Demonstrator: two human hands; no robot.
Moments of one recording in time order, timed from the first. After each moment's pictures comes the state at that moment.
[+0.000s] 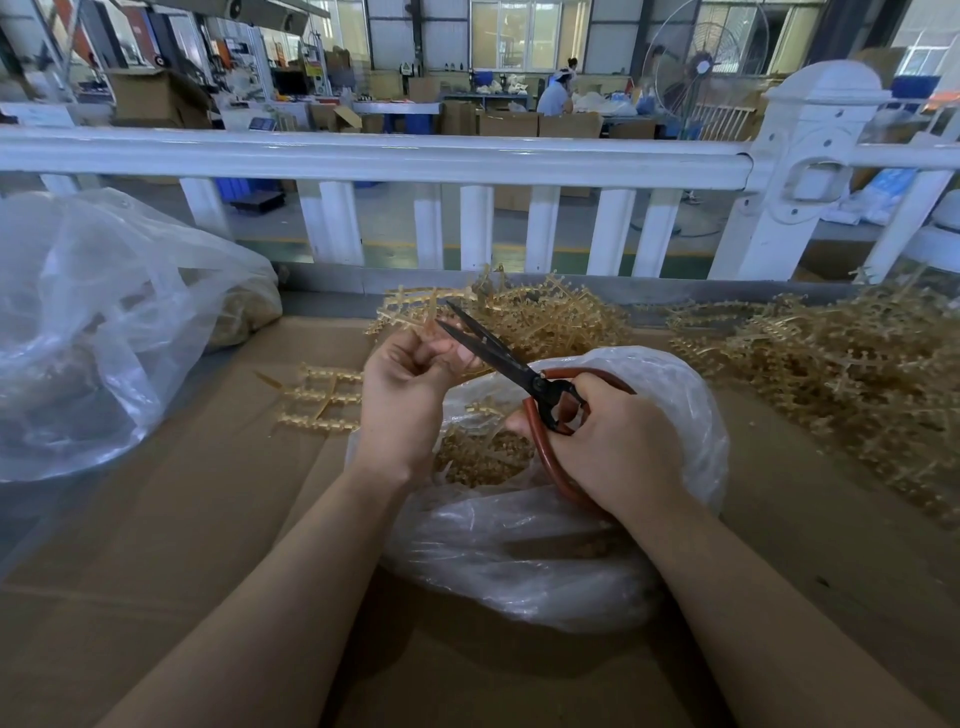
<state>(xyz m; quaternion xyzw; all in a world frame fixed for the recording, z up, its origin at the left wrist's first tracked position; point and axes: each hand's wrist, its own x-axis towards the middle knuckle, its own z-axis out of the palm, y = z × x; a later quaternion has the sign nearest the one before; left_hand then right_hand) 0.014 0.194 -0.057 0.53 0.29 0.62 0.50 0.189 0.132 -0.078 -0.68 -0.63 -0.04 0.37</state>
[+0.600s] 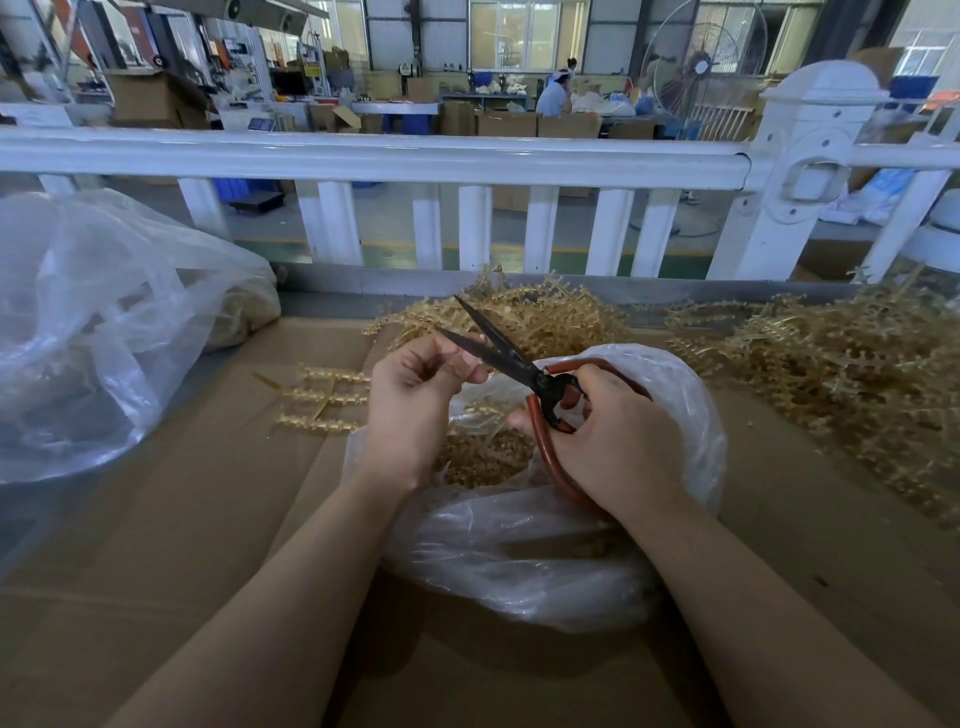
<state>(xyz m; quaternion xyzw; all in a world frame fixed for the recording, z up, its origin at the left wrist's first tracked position) 0.015 0.189 -0.058 0.61 0.32 0.58 0.43 0.192 0.137 -0.081 -0.68 -0.62 -0.09 0.37</state>
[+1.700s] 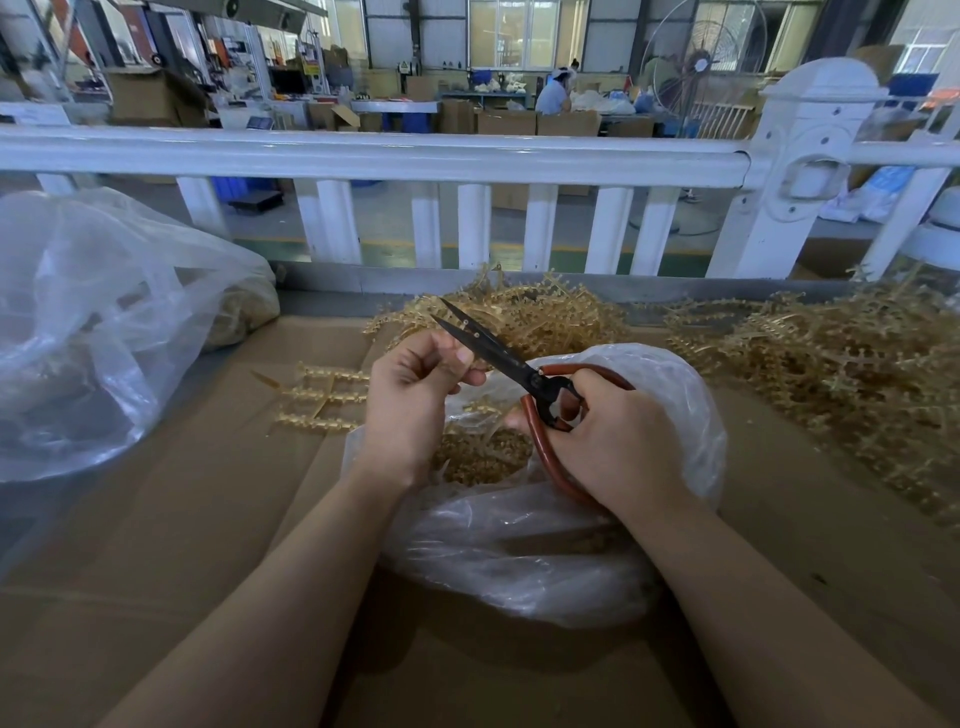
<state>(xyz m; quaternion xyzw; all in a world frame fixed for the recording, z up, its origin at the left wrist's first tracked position) 0.017 0.184 -0.052 0.58 0.31 0.59 0.47 0.192 0.134 -0.081 -0.65 -0.64 -0.11 0.40</state>
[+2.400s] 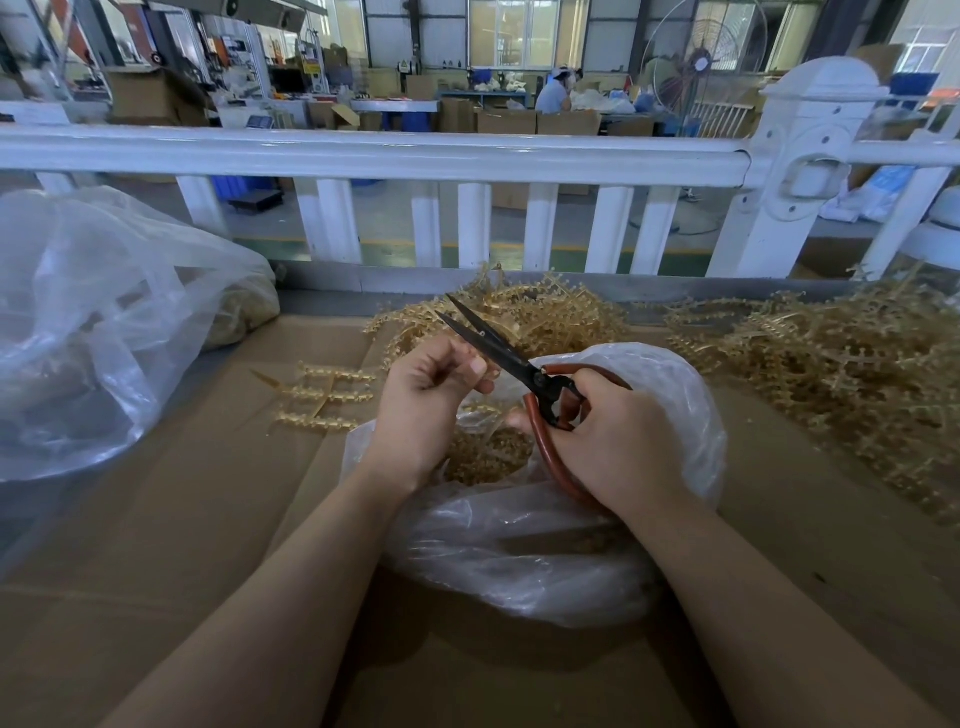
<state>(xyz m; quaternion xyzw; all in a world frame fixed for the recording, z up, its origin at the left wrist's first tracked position) 0.018 0.191 -0.061 0.65 0.33 0.54 0.42 0.194 0.137 -0.084 -0.64 -0.64 -0.09 0.41</state>
